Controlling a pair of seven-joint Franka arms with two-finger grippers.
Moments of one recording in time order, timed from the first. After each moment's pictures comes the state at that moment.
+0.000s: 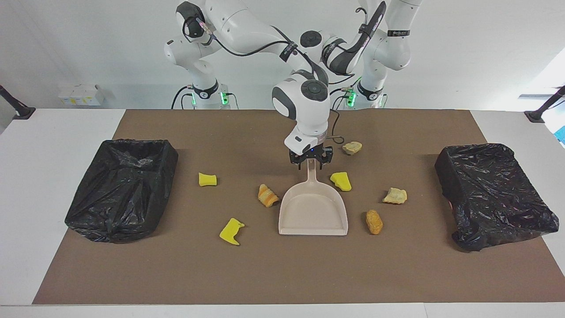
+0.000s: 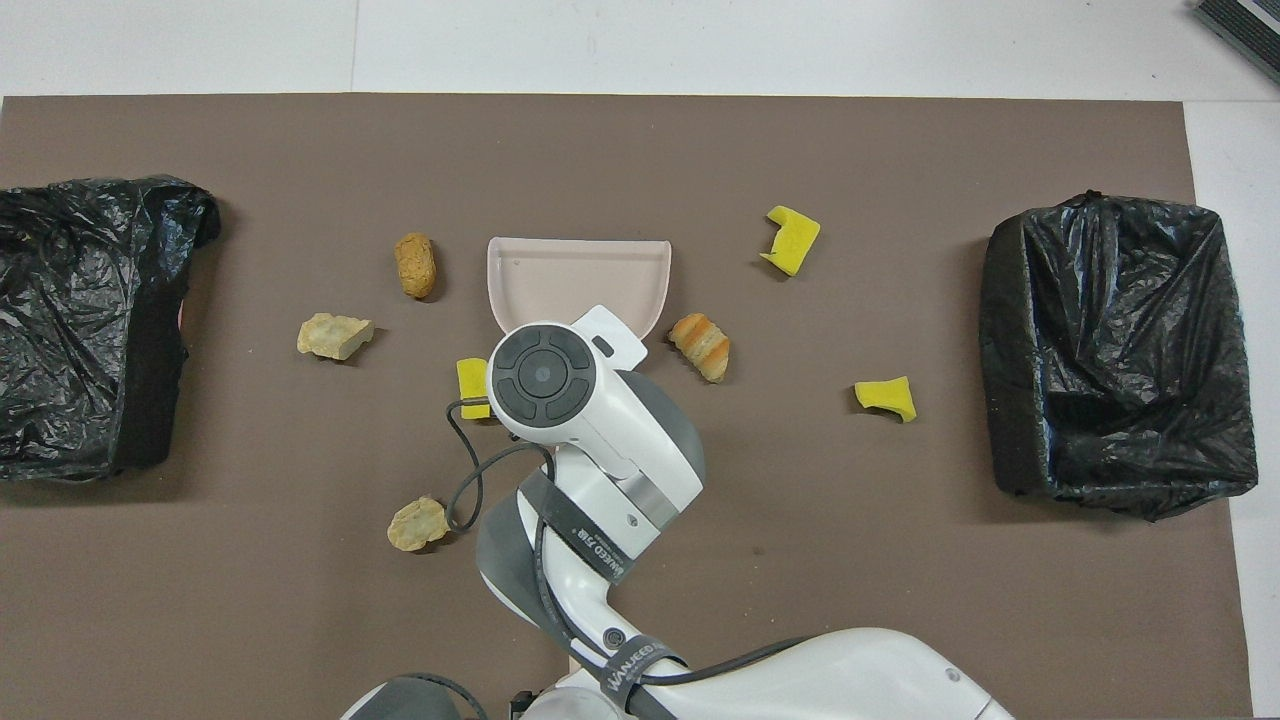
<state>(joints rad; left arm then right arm) -1.03 -0.25 -0.04 -2.58 -0.18 2.29 -0.89 0.65 0.53 0.09 -1.53 -0.04 2.11 0.76</state>
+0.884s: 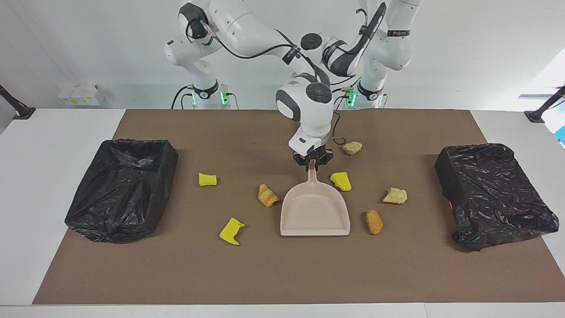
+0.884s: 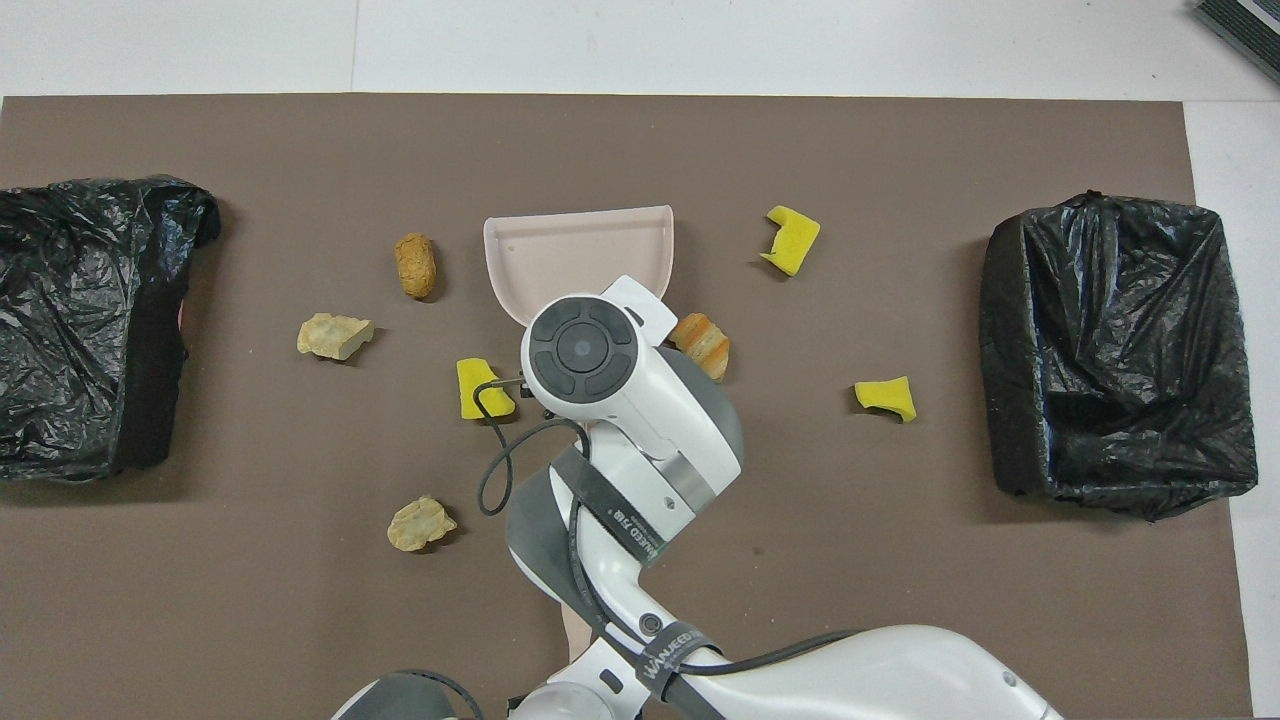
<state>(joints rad) -1.03 -0.25 -0.03 -2.59 -0.18 2.27 -0.90 0.59 0.48 0.09 -1.54 -0.05 2.09 0.61</state>
